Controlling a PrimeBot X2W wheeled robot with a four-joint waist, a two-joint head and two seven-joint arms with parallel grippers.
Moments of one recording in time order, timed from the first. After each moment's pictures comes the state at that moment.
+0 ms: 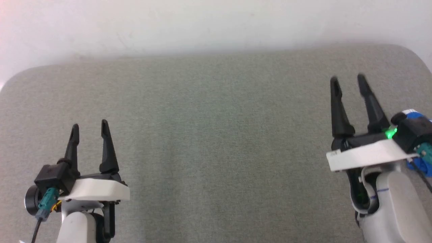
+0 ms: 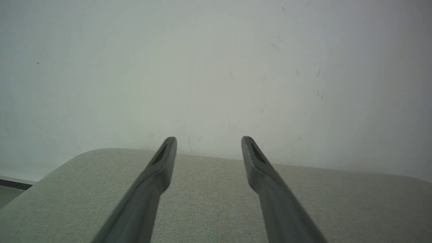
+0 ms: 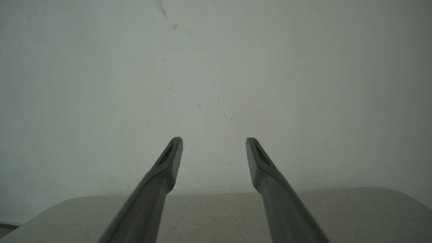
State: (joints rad) left arm -0.14 0.10 0.09 0.09 -0.19 0.01 -0.26; right arm -0.30 -0.05 0.02 0.13 0.26 0.13 -0.26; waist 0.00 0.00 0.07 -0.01
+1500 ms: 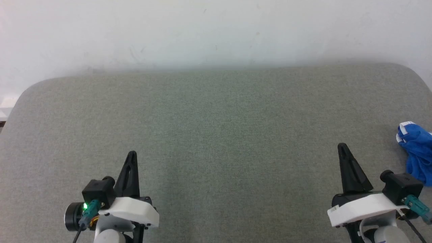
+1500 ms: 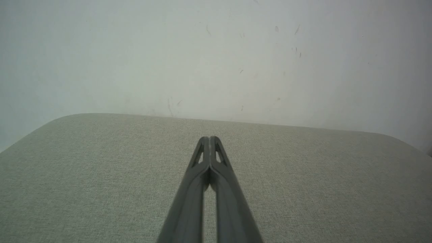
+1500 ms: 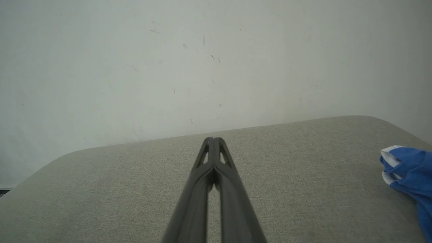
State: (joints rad) left arm -0.08 0.06 -0.02 0.23 -0.17 0.00 -0.25; right arm -0.03 -0.05 0.01 0.16 0.27 0.13 -0.25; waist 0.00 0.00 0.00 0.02
